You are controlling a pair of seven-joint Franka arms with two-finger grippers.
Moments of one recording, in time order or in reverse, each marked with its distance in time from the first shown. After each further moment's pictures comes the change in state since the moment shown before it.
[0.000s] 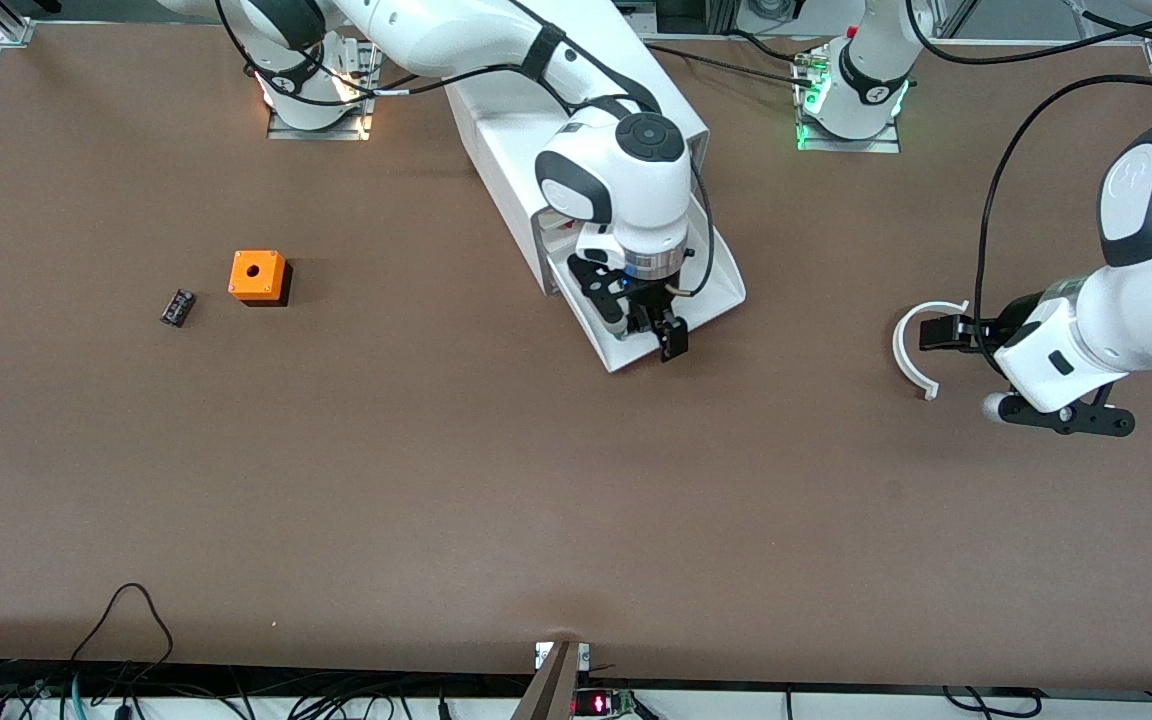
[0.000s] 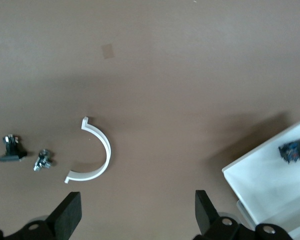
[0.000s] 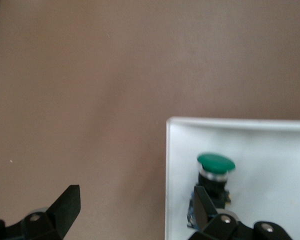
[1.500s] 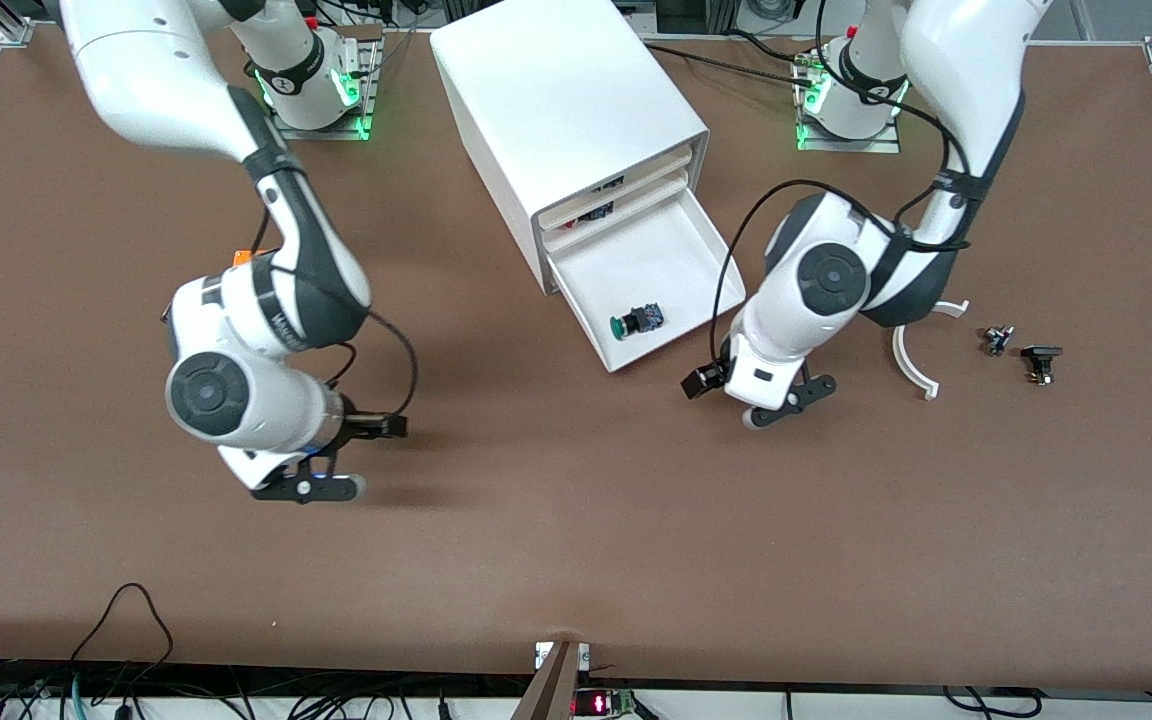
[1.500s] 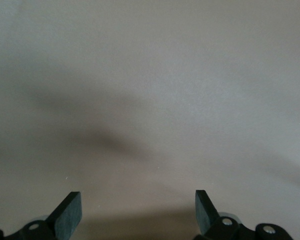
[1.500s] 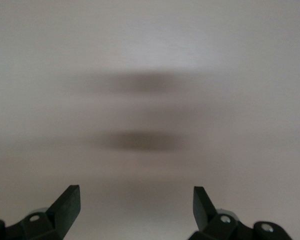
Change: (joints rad) left arm -0.222 0.064 -0.128 -0.556 0.073 0.878 -0.867; right arm -0.617 -0.109 0.018 -0.133 0.252 -0.322 -1.729
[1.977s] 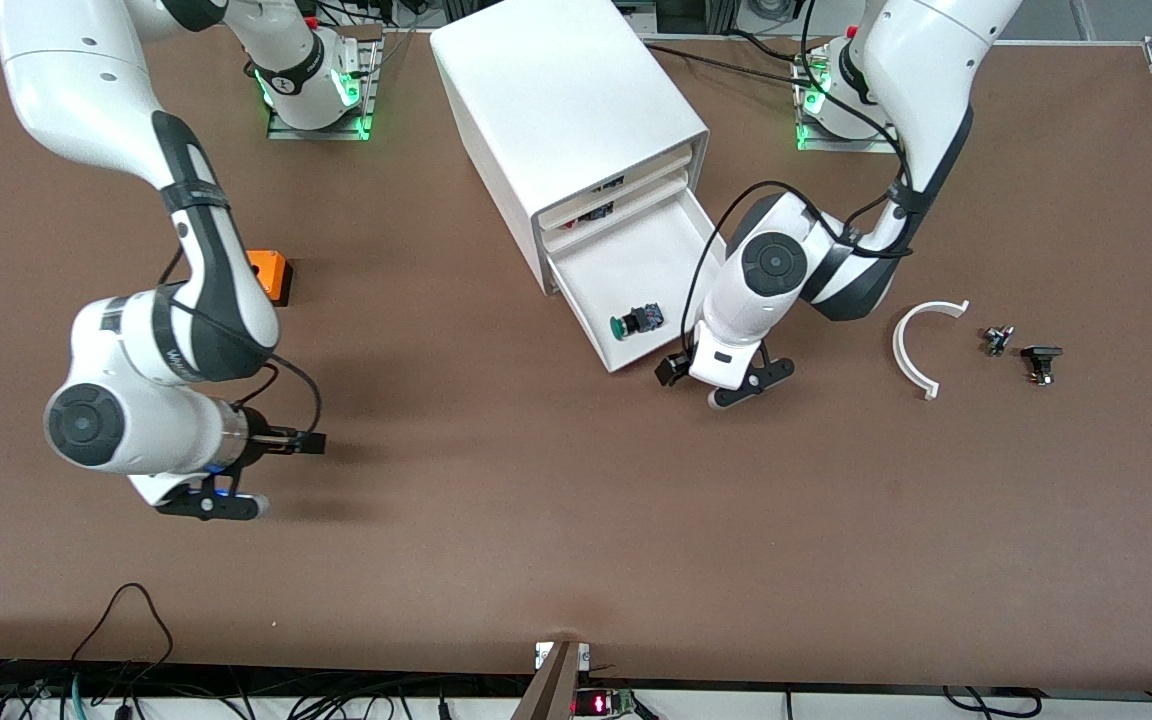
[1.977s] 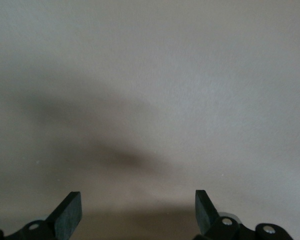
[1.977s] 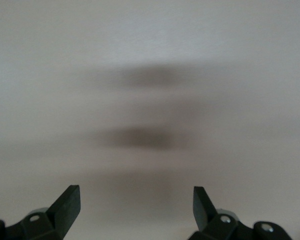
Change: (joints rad) left arm -0.055 0.041 0.000 -0.089 0.025 0.136 -0.104; right arm -0.134 -0.038 -0.008 -0.054 0.000 0.008 -0.081
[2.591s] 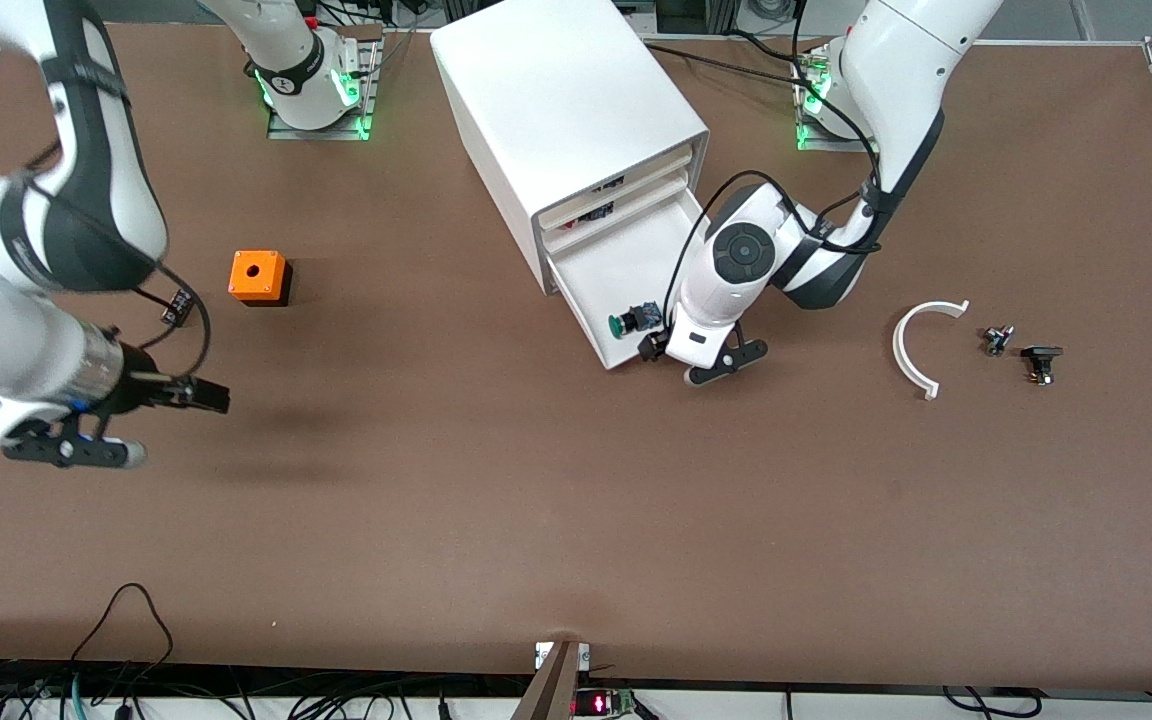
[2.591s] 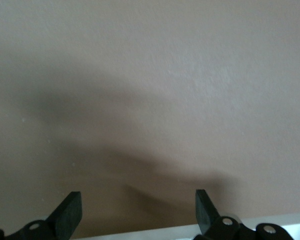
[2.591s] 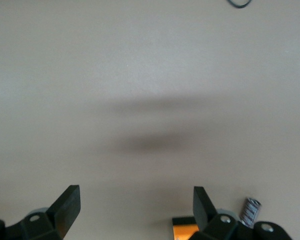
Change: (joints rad) left arm -0.014 0.001 -0.047 -0.060 0.001 0.003 -0.023; right arm -0.043 -0.374 -0.034 -0.247 0.000 -0.024 -0.050
